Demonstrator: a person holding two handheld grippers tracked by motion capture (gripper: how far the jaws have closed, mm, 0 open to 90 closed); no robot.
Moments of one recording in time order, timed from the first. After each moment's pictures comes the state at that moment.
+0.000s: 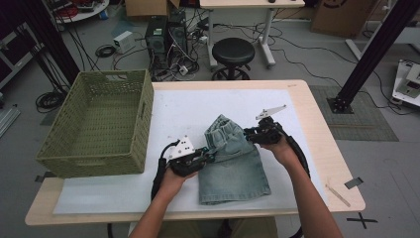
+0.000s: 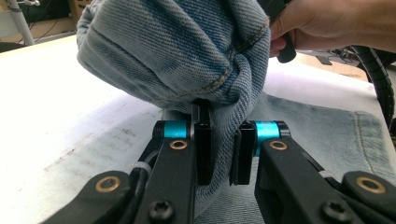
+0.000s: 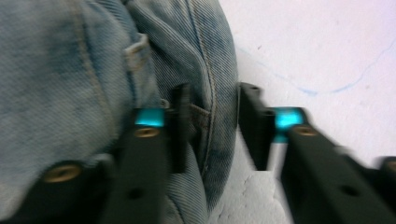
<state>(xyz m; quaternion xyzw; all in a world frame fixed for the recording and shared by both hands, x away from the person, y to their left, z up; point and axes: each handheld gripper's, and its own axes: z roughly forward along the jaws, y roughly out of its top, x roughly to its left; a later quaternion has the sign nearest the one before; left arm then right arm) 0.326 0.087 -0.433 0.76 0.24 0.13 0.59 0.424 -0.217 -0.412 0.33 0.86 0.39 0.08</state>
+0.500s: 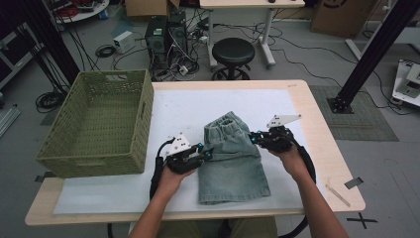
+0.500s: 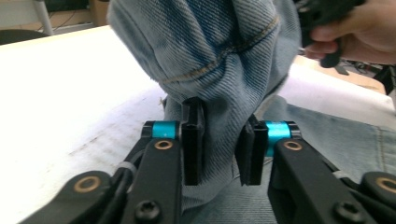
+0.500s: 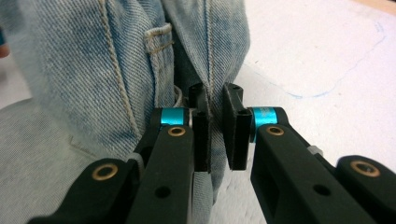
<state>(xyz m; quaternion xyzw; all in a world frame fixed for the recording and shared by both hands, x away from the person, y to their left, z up) 0.330 0.096 -0.430 0.75 0.29 0.14 0.58 0.383 -0.239 -0.401 0.31 0.84 0.44 0.13</state>
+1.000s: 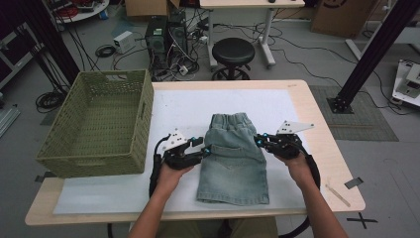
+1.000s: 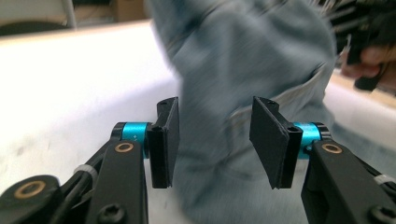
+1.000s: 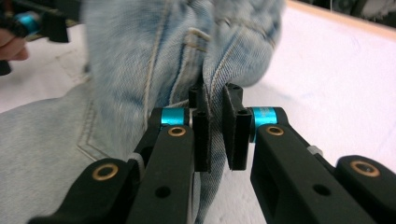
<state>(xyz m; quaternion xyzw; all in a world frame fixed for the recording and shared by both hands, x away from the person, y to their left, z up) 0.342 0.099 -0.425 0.72 0.33 0.15 0.59 0.365 -0.256 -0.406 0.30 0.81 0.48 0.15</state>
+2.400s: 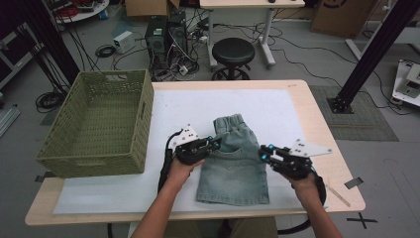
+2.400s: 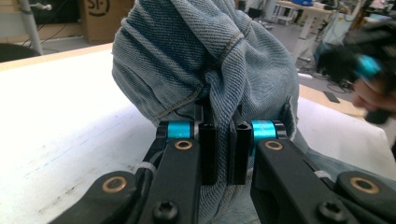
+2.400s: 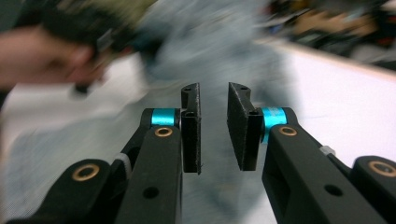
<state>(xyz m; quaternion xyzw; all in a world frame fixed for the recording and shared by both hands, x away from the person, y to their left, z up) 0.351 0.071 -0.422 0.73 0.28 0.12 0.61 0.303 -0.259 -0.409 0.26 0.78 0.54 0.16</state>
